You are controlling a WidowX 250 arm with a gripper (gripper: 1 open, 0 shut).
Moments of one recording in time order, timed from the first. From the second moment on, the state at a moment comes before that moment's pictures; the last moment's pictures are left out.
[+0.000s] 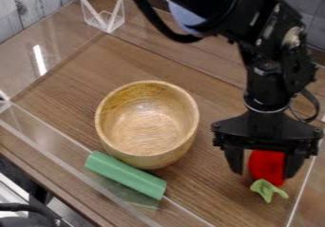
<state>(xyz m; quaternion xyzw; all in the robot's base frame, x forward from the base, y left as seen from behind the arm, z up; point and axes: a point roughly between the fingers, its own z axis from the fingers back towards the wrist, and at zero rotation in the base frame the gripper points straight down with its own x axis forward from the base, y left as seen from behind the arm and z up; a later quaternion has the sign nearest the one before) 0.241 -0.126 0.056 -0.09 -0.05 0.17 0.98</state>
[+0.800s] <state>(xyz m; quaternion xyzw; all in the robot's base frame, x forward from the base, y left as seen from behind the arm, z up) 0.240 -0.129 0.055 -0.08 -0.06 0.19 0.98</state>
